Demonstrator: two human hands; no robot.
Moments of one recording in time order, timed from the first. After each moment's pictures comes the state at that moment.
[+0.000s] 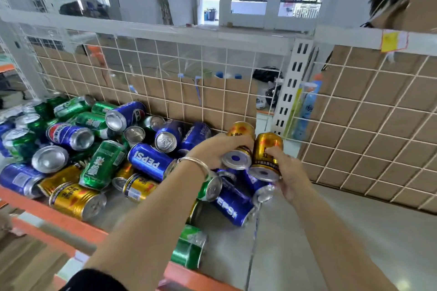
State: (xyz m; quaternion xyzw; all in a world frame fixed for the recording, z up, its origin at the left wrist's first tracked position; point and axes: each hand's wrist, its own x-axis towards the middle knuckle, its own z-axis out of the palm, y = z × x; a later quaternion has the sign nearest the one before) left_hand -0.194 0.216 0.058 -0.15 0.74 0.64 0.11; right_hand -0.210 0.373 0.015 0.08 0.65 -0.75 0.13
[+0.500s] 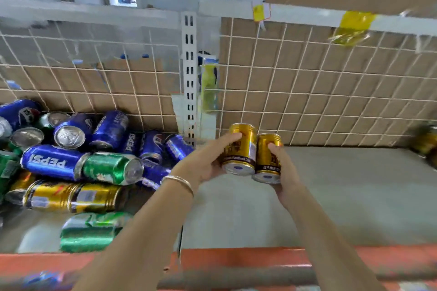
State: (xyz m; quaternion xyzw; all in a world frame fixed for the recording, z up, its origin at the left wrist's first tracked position) left_hand -0.157 0.366 0.026 -0.05 0.58 0.77 0.27; right_hand -0.123 0.529 -0.006 0.14 0.57 -0.81 0.02
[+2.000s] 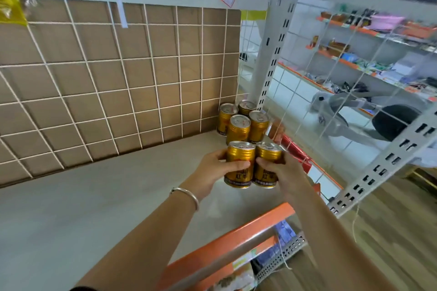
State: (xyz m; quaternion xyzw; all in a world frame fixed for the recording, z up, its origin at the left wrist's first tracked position) left_hand -0.152 0.935 -0.040 0.17 0.67 0.65 0.33; right_hand -0.061 1.093 -0.037 0.25 0.64 -0.70 -0.16
